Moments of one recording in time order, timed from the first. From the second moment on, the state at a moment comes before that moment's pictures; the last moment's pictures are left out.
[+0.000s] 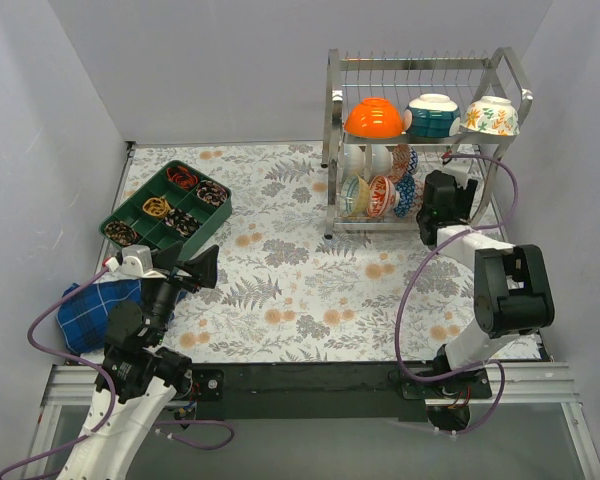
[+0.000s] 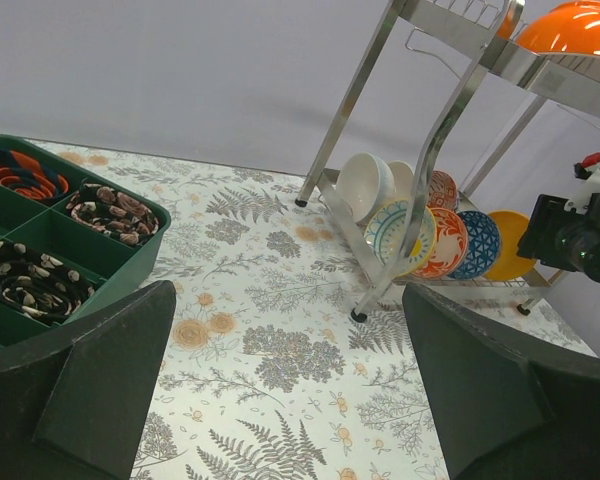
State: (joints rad) left arm -0.40 0.13 0.44 -0.11 -0.14 -0.35; right arm 0.15 1.60 0.84 0.43 0.76 0.00
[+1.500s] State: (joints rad) left arm -0.41 0.13 0.44 -0.12 -0.13 -0.35; right arm 0.36 2.03 0.96 1.24 1.22 -1.38
